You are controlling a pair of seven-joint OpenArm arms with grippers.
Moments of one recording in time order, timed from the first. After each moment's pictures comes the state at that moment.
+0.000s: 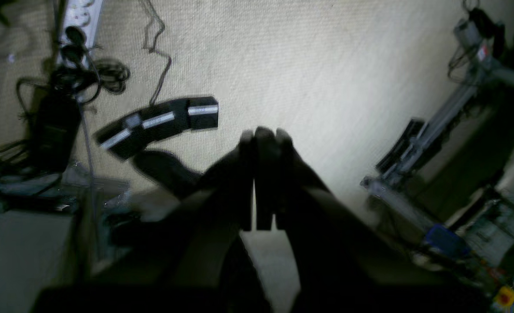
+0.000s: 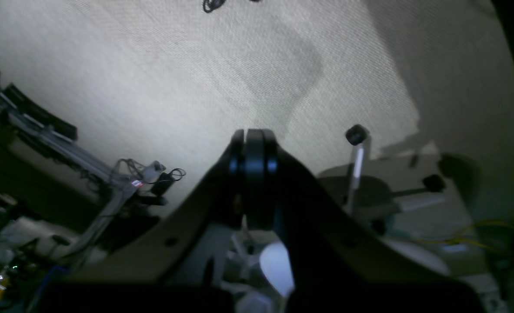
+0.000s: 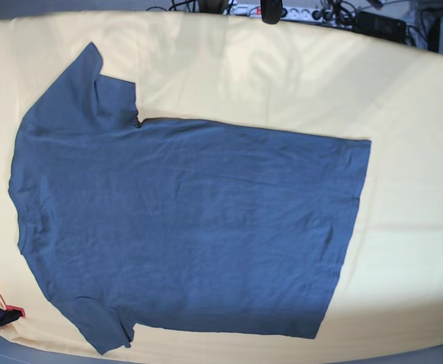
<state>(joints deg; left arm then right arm) 68.7 -52.8 14.1 104.2 -6.9 -22.5 22.5 -67.7 31.6 -16.7 103.9 -4.8 12.7 -38.8</state>
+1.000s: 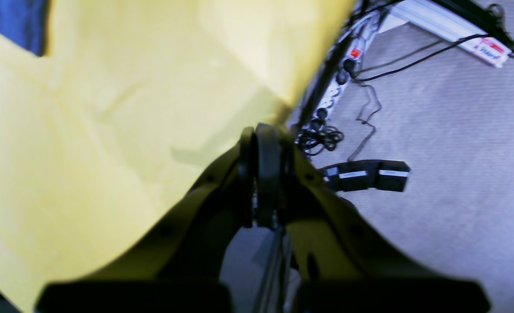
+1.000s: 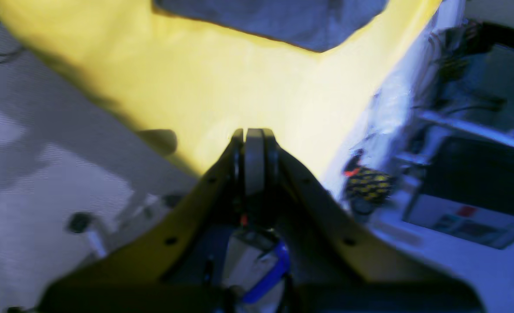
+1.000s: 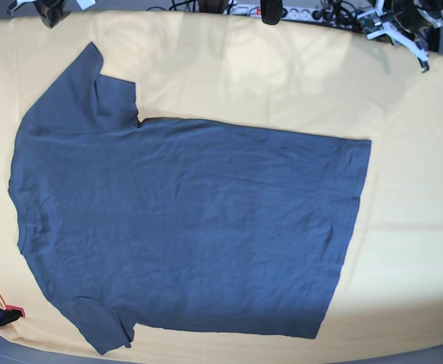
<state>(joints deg) 75.1 -52.9 -22.9 134.7 -7.4 -22.3 29.0 -72.9 36.2 -16.7 132.5 -54.6 -19.2 -51.0</state>
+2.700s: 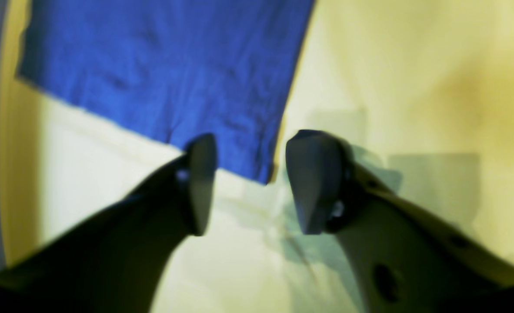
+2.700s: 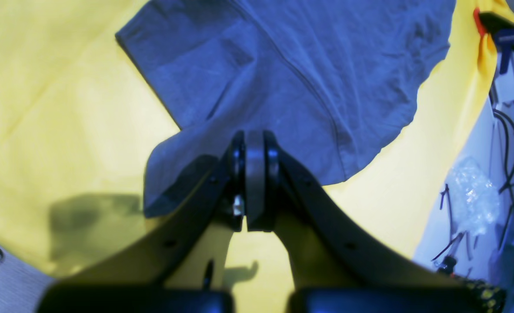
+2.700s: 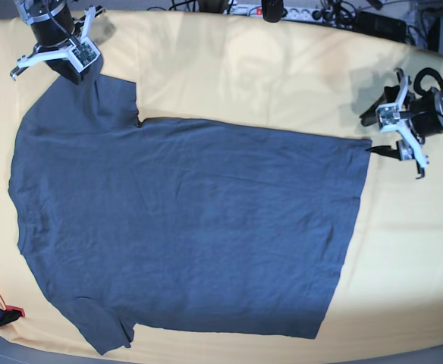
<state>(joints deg) 23.0 -65.9 -0.3 109.2 -3.1 -40.4 0.2 -54.4 33.1 -0.6 132.5 -16.7 3.4 -31.2</state>
